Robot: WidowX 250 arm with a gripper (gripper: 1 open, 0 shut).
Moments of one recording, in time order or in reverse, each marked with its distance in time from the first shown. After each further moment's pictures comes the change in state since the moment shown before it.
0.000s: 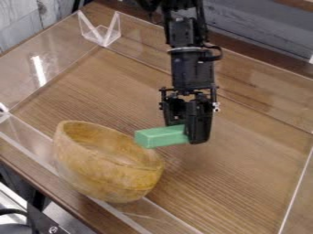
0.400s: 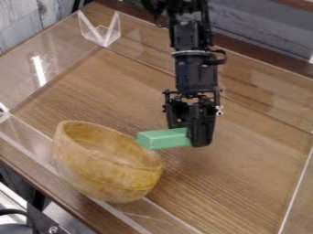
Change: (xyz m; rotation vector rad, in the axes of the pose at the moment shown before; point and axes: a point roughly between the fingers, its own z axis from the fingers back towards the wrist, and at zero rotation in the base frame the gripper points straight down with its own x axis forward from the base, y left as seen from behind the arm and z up) arm 0.003 -0.003 -0.003 0.002 0.024 -0.018
